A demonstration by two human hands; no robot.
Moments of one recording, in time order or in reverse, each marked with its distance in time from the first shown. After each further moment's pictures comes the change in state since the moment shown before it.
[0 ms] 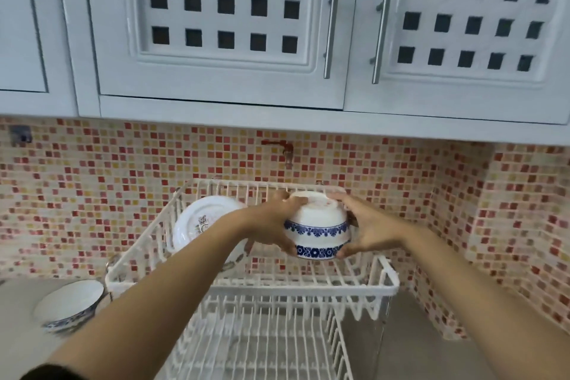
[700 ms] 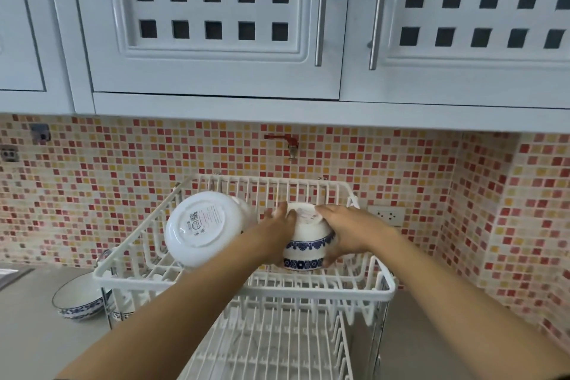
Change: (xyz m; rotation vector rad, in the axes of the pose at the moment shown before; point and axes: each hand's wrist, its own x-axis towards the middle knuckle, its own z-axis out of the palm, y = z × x) left_hand 0.017 0.017 0.047 0.313 -0.077 -0.264; right_hand 0.027 -0.001 0.024 -0.470 -0.072 0.012
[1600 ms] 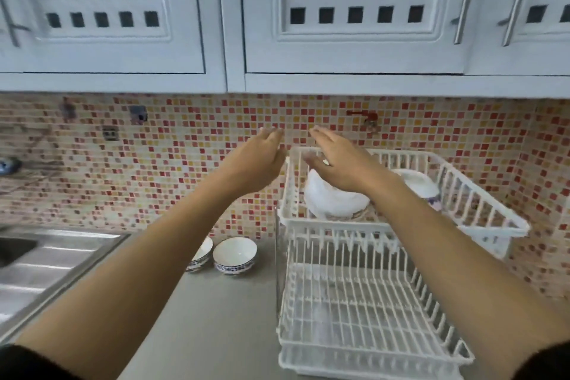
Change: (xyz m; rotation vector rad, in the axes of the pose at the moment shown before) left_hand -0.186 -0.222 -0.051 -0.197 0.529 -0.024; right_hand 0.028 -0.274 -0.087 0.184 0.372 -0.020
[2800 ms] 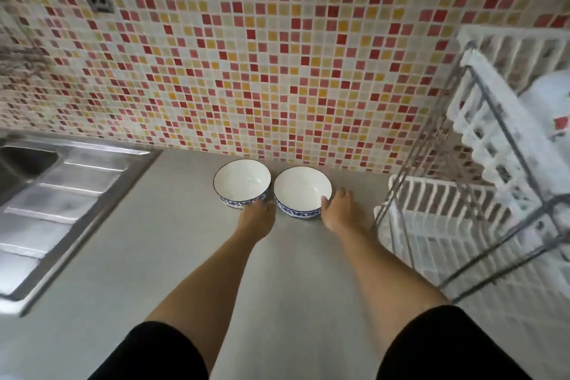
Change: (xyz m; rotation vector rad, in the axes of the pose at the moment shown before) left_hand -0.043 -0.303 0.306 -0.280 -0.479 -0.630; right_hand 0.112 -0.072 0.431 0.288 -0.412 0.775
